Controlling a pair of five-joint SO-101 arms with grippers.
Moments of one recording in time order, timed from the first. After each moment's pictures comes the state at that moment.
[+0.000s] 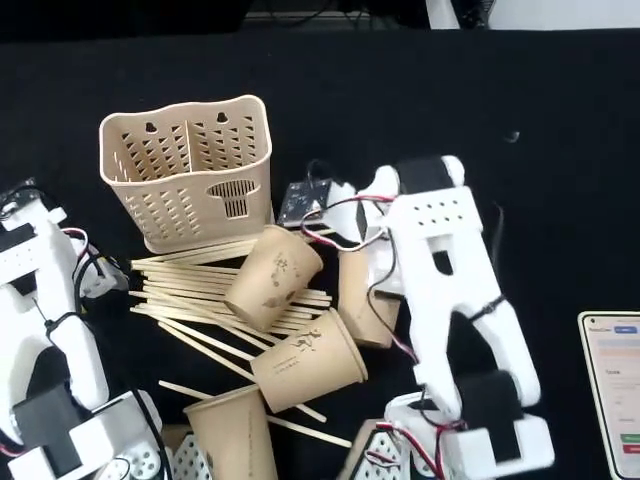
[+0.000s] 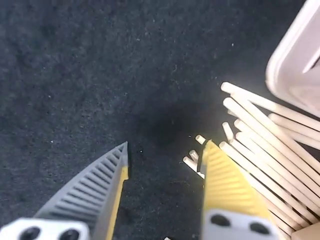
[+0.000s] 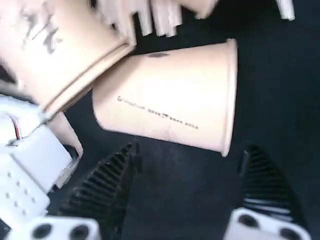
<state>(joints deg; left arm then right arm) -34.1 -16.6 39.7 66.2 2.9 -11.2 -10.7 16.7 99.1 68.4</state>
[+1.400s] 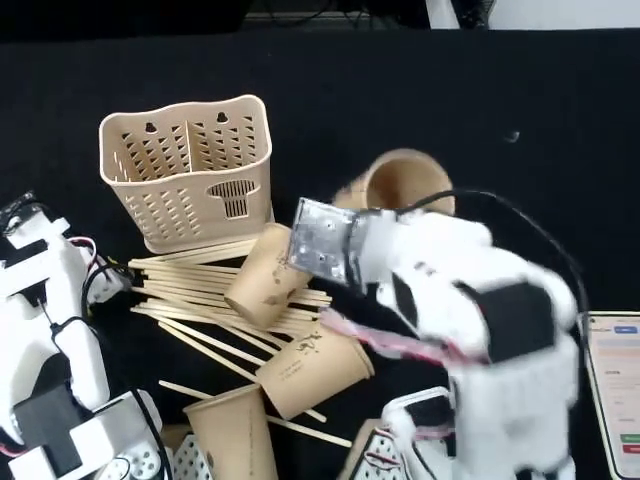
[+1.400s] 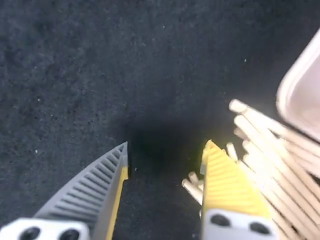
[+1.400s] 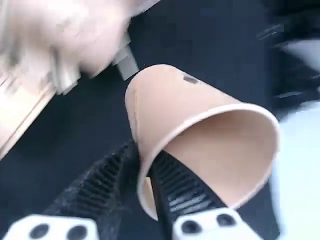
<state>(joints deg) -33.8 -16.7 47.2 55.6 8.5 -15.5 -47.4 9.2 93.8 60.7</state>
